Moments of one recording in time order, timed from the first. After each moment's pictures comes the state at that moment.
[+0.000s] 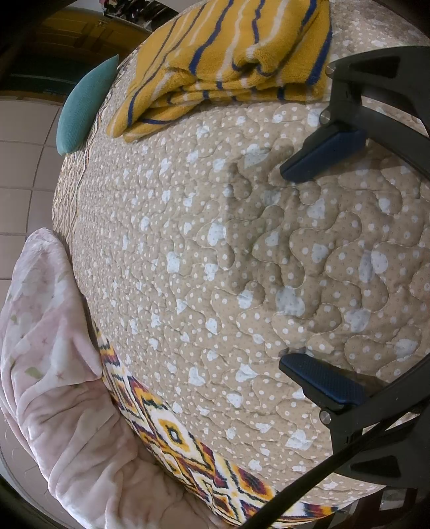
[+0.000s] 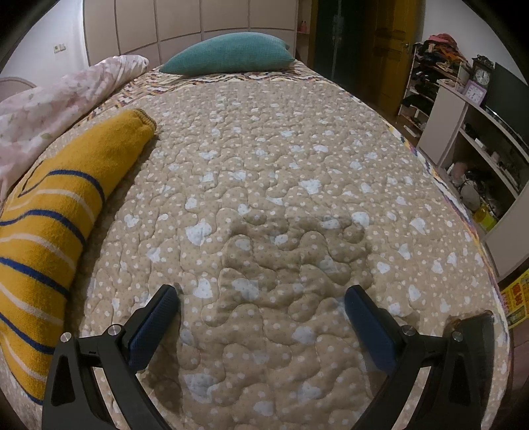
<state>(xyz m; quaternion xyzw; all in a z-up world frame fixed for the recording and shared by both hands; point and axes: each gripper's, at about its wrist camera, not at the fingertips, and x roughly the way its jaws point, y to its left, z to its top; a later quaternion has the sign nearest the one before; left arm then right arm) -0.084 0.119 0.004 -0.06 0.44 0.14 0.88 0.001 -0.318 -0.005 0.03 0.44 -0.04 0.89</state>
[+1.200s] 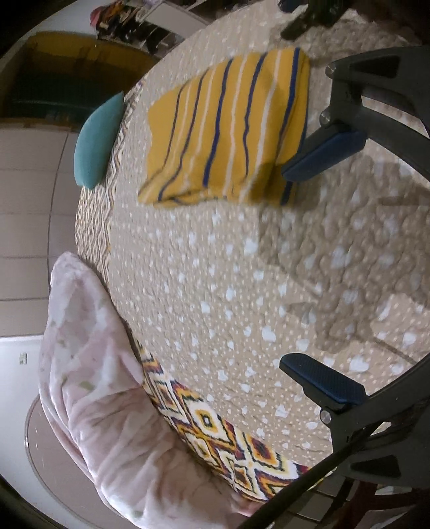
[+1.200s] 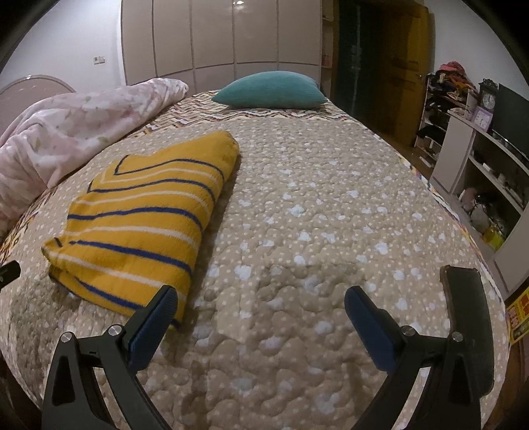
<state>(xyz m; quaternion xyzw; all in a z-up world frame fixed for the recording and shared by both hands) -0.131 0.051 0.080 -0.04 0.41 0.11 0.91 -0.099 -0.251 0.035 0.02 0.37 0.02 0.93</state>
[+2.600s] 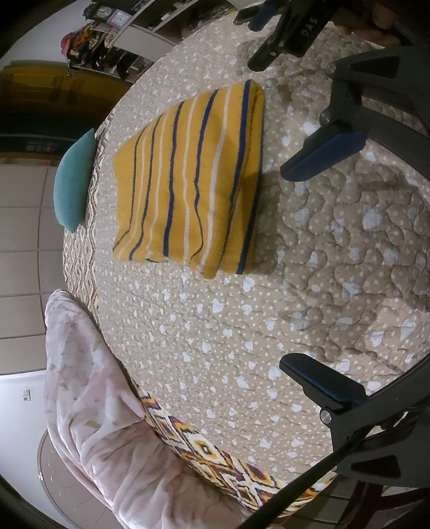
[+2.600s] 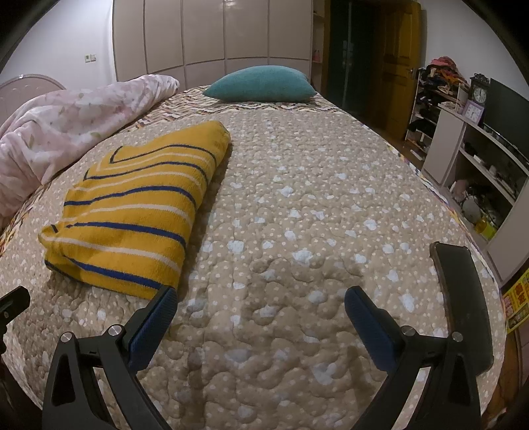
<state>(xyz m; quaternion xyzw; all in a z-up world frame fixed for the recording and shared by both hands) -0.150 0.002 0.066 0.00 0.43 0.06 0.90 -0.119 -0.250 0.029 0.03 0.38 -0.01 0.92</state>
